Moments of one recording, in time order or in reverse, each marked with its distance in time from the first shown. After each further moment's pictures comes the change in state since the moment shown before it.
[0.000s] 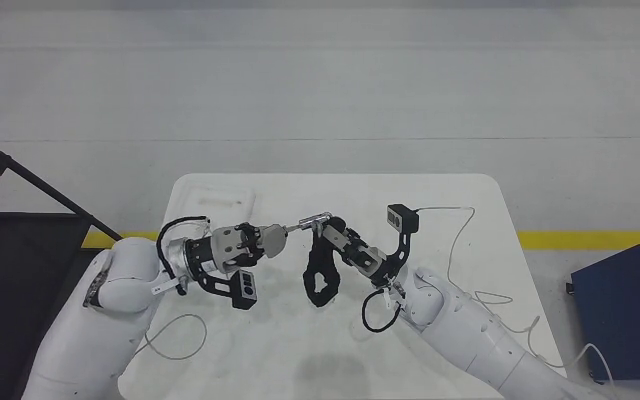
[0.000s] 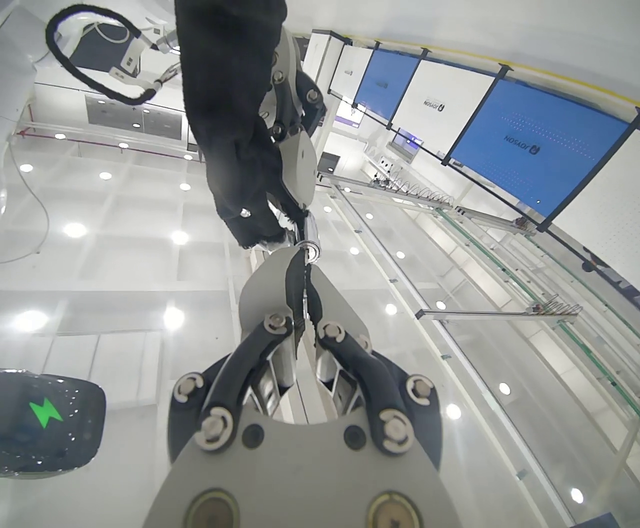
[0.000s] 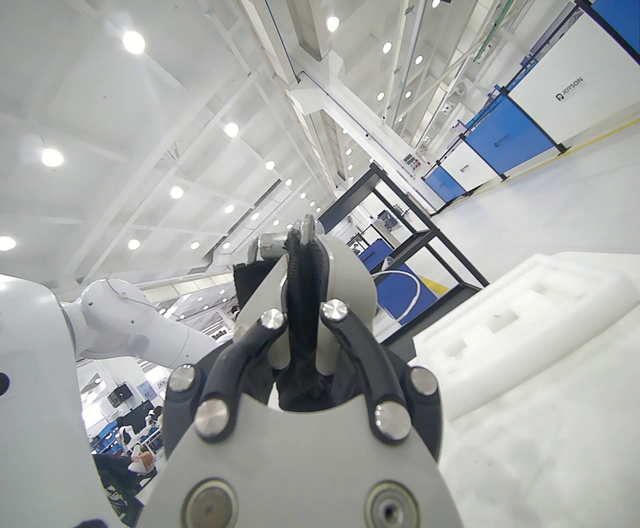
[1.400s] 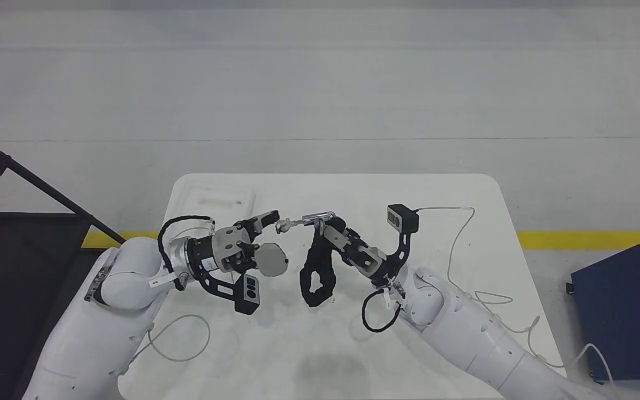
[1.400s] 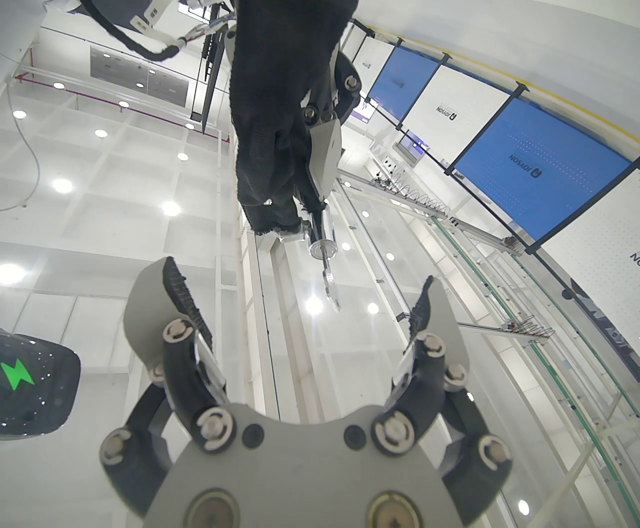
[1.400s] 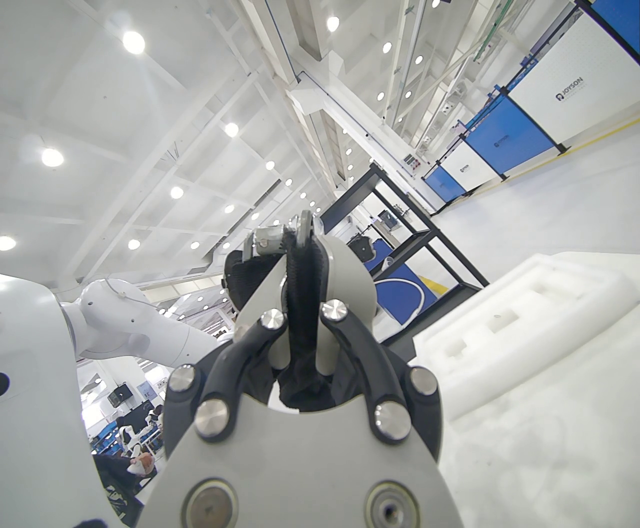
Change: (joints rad) left arm -0.028 0.008 0.040 0.037 -0.212 -0.045 0.082; right arm 0.000 0.000 0.000 0.000 0.000 0.000 0.000
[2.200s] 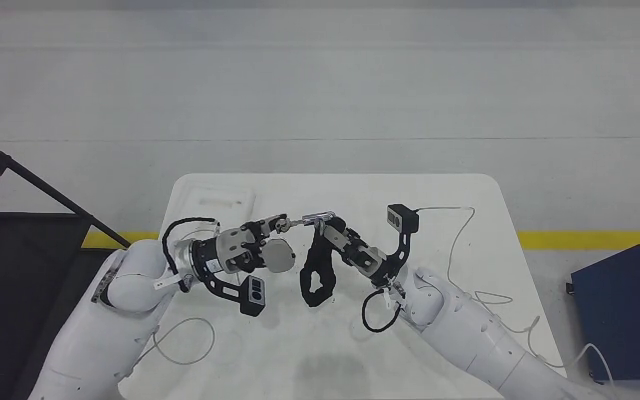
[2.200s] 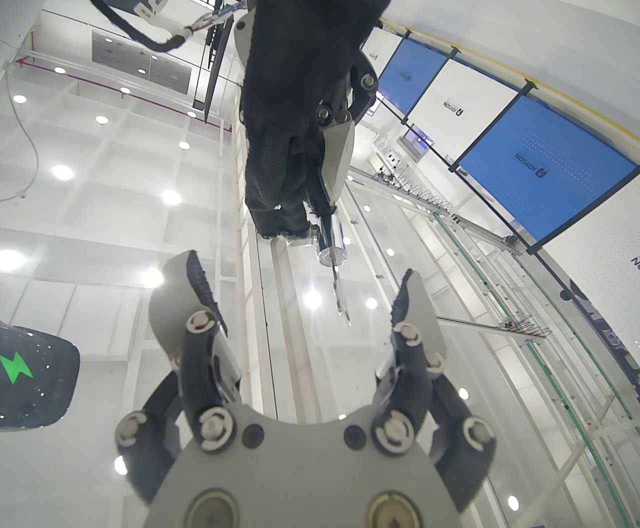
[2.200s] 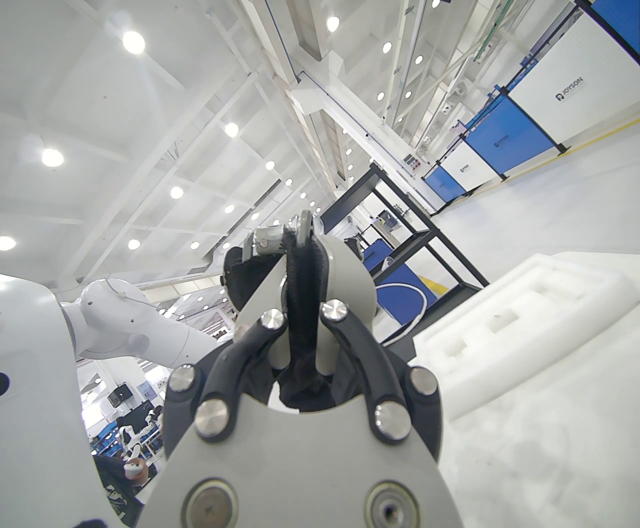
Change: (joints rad) left arm 0.004 -0.010 0.016 -0.003 0.000 0.001 -0.026; right arm 0.000 0.000 0.000 0.000 0.000 0.000 0.000
